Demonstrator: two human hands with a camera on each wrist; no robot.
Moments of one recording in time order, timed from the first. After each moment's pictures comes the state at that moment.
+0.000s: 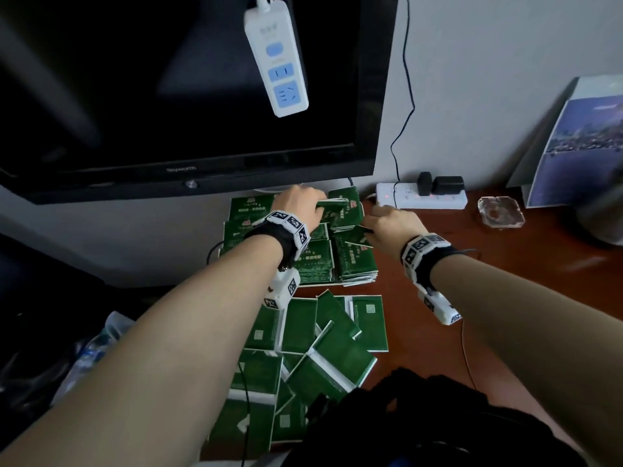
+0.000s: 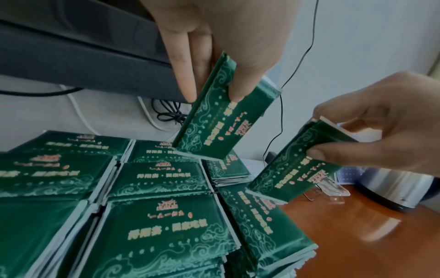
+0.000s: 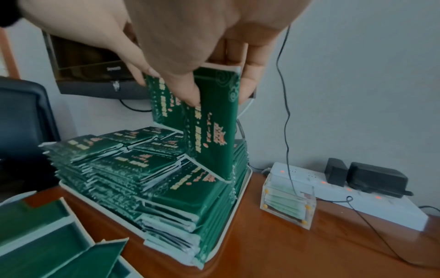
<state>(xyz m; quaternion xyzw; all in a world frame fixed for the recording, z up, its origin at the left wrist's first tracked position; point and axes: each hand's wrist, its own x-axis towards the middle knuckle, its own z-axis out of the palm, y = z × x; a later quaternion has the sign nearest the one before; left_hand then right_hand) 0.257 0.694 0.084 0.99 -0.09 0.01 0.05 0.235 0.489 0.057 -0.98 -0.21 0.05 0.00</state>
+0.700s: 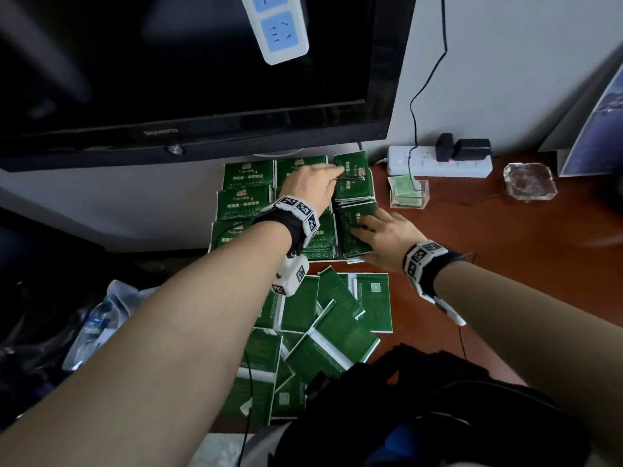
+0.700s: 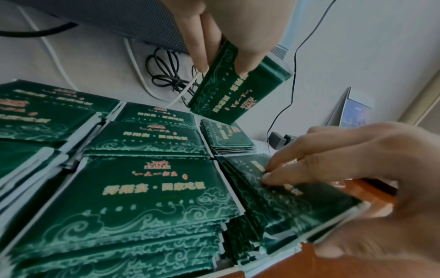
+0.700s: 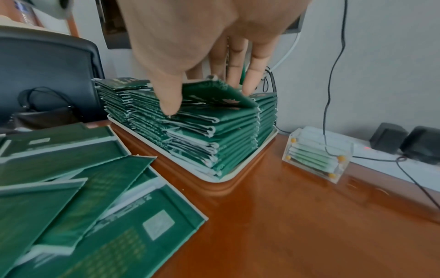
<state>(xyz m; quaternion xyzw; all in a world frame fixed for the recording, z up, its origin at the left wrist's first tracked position) 0.282 0.688 0.023 0.98 -0.13 0.06 0.11 0.225 0.491 -0.012 -0.93 -0.33 0.12 -0.06</state>
